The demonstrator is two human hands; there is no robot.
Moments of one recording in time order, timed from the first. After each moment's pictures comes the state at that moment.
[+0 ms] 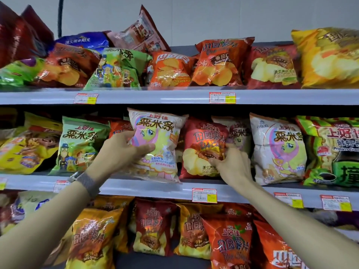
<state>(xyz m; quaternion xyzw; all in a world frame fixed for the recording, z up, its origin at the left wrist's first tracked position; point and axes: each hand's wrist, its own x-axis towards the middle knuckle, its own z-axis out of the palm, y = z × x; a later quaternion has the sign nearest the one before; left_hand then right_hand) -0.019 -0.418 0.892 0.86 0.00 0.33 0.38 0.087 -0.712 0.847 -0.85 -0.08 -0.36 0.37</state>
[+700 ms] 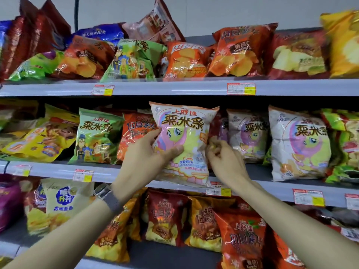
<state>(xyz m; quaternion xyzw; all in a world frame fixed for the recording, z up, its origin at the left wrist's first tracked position) -0.042 -0.448 0.854 0.82 -0.07 0.39 0.41 0.074 -0.663 0.834 -0.85 -0.19 -0.31 0.38</state>
